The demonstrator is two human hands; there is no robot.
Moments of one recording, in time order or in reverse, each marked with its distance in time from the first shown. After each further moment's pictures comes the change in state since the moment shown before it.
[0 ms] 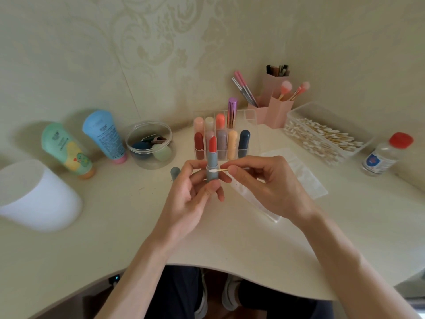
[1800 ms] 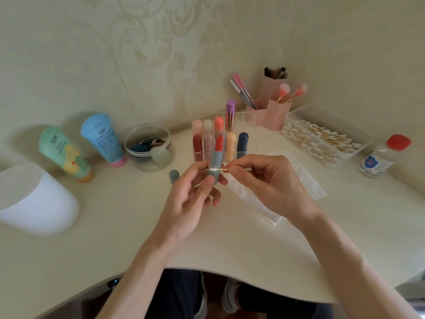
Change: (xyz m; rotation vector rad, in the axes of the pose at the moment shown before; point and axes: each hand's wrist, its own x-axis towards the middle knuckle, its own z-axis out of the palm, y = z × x) left_hand -0.003 0.009 0.003 0.043 0.006 -0.021; right_hand 0.003 0.003 -0.003 0.109 0.043 0.023
